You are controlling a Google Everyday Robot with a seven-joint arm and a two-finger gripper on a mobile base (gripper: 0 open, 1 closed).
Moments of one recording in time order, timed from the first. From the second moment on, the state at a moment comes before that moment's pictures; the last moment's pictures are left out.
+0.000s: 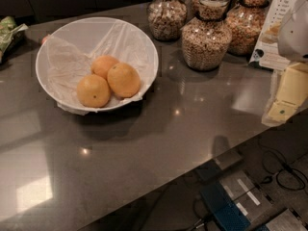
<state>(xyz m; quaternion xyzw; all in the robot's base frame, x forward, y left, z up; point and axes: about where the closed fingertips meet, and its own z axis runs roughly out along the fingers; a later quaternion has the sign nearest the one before) 0.438 -0.217 0.976 -0.60 0.78 -0.03 0.16</state>
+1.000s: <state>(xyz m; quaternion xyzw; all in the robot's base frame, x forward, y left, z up) 0.475 -0.150 0.948 -0.62 0.76 0.00 0.19</state>
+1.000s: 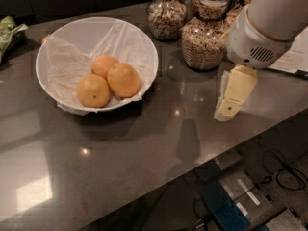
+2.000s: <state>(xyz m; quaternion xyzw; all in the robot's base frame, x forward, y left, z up) 0.519 -0.086 0.958 -0.63 0.73 0.03 0.25</state>
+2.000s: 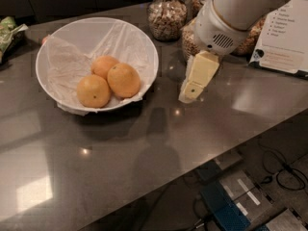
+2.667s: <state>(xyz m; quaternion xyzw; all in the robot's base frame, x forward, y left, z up) 0.536 -0.060 0.963 -0.63 0.72 0.05 0.28</state>
